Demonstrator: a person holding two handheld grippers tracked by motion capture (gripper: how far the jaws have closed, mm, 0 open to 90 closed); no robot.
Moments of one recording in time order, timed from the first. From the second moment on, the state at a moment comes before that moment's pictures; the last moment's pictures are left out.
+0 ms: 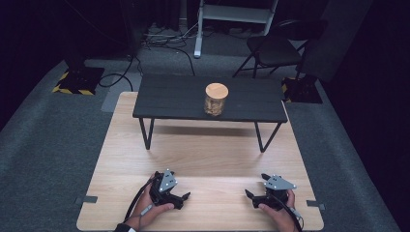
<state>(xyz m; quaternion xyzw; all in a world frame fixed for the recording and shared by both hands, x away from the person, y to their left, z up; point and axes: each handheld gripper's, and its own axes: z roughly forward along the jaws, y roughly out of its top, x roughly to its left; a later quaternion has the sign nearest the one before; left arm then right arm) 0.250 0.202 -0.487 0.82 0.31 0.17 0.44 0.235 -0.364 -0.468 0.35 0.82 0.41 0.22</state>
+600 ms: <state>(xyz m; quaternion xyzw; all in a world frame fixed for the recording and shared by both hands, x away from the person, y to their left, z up) 0.250 0.201 -0.487 0.82 0.31 0.17 0.44 0.233 -0.376 -0.481 0.37 0.80 0.42 0.20</state>
